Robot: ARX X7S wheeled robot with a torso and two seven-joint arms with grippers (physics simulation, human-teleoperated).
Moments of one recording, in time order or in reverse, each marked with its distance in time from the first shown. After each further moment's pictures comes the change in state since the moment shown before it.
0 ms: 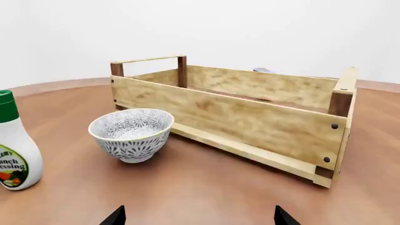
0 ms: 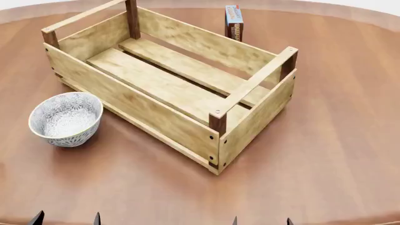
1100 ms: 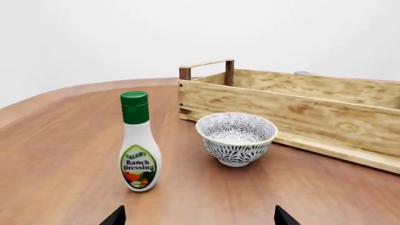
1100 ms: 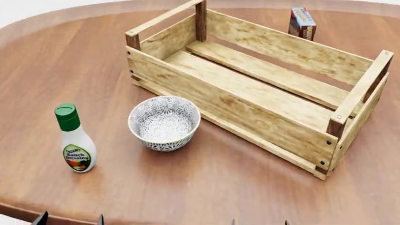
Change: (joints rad) left arm 0.002 -0.094 0.110 -0.009 -0.096 0.030 -0.074; right arm -0.015 0.090 -0.117 0.016 0.089 -0.066 0.107
